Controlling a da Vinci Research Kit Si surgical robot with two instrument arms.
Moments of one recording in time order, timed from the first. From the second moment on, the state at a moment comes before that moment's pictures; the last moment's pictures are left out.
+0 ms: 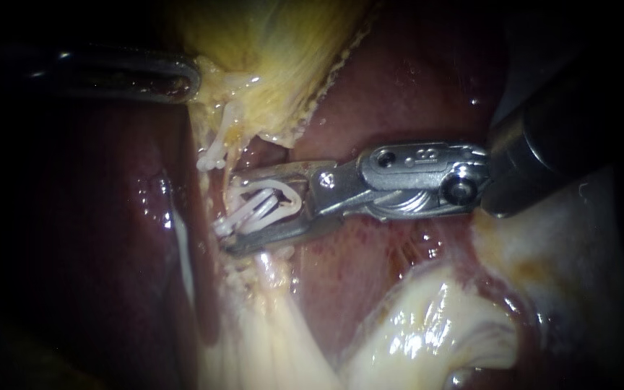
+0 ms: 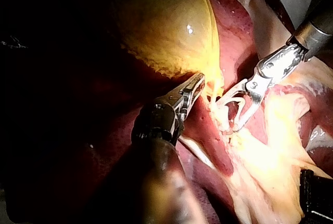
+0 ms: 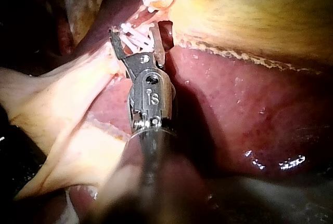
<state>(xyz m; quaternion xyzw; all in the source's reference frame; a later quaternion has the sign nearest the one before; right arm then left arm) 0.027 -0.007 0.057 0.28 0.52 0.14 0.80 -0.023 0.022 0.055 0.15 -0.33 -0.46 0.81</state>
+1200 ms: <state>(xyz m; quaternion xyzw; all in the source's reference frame) 0.022 -0.004 0.060 0.36 0.51 0.25 0.74 -0.023 0.022 0.055 0.15 -0.33 -0.46 0.81</state>
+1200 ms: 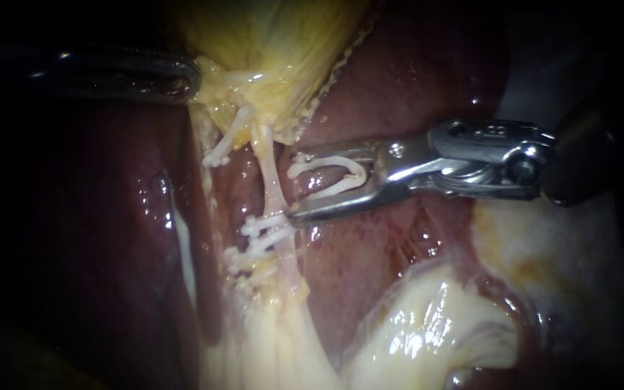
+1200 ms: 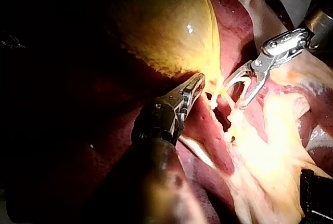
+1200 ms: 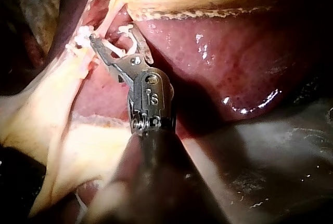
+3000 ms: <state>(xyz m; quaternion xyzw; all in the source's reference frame) 0.024 -0.002 0.055 0.49 0.58 0.30 0.58 -0.023 0.022 0.055 0.15 -0.33 -0.46 0.81</state>
